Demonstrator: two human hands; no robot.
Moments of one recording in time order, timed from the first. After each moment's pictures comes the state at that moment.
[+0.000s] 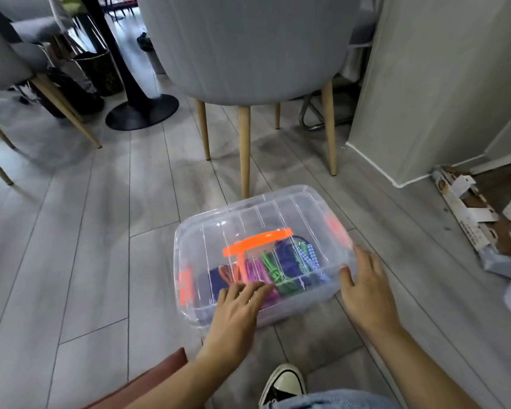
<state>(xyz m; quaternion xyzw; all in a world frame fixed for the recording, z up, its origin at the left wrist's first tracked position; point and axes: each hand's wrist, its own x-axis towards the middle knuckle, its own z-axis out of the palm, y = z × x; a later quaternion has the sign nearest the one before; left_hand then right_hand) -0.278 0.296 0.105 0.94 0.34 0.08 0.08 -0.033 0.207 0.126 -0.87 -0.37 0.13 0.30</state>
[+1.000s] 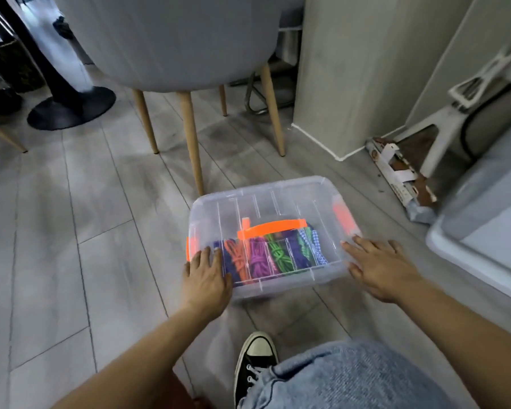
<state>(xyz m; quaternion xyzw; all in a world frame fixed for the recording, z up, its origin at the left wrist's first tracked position) -0.250 0.319 0.112 0.88 0.46 -0.07 0.10 0.044 0.125 0.151 -0.84 -0.49 0.16 -0.15</state>
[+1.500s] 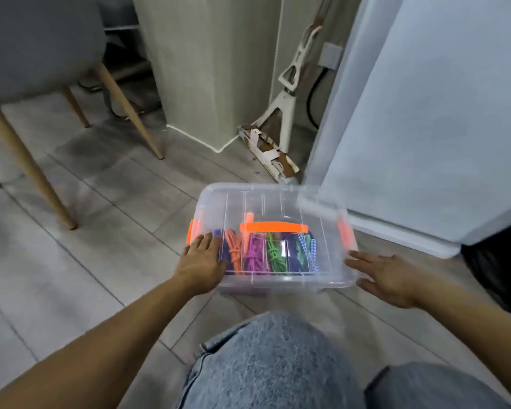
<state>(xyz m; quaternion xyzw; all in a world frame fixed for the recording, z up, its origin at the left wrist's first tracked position) -0.077 0.206 0.134 0.95 0.22 -0.16 0.16 0.108 -0.150 0.173 -0.87 -0.40 0.25 -0.17</state>
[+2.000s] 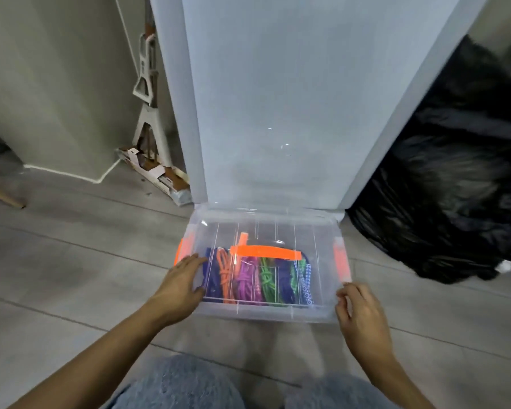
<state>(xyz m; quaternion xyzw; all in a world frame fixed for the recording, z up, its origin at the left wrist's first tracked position) 0.027 0.039 0.125 0.96 0.03 -0.10 0.27 0.026 -0.342 0.087 -0.97 -0.04 -0.10 0.22</state>
